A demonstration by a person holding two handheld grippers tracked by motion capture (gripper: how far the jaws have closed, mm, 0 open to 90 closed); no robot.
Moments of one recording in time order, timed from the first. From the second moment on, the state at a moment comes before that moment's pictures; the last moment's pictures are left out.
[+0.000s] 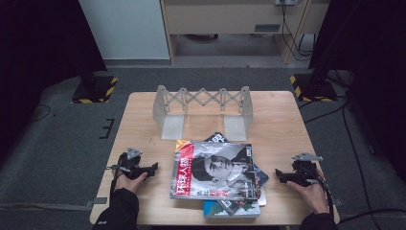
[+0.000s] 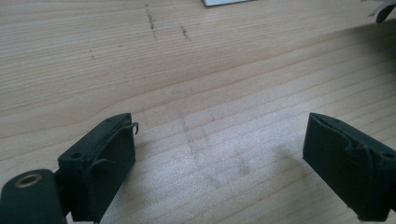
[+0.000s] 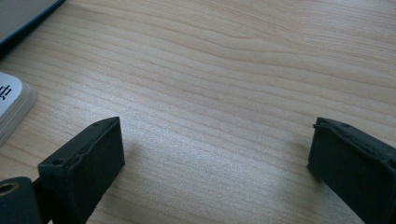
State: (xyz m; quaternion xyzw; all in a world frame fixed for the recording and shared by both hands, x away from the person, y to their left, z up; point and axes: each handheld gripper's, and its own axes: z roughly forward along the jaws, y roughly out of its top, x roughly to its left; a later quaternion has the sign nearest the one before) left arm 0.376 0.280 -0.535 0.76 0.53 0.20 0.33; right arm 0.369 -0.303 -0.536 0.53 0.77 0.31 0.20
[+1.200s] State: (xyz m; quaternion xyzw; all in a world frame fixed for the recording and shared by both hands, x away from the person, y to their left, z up) left arm 0.335 0.250 -0.499 0.70 0.49 0.13 0.49; right arm 0.355 -0.285 -0.493 0.53 0.72 0.40 0.21
